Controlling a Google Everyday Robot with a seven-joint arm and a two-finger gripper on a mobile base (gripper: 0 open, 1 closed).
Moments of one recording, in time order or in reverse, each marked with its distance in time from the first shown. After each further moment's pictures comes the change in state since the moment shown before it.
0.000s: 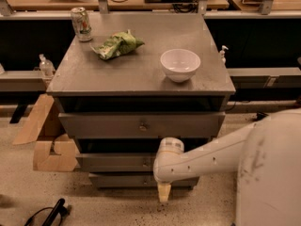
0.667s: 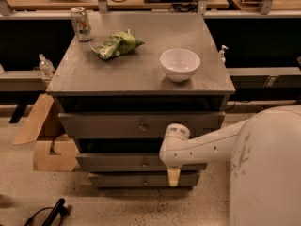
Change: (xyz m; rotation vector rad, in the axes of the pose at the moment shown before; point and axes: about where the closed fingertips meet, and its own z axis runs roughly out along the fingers) arm 0.056 -0.055 -0.004 0.048 0.139 0.082
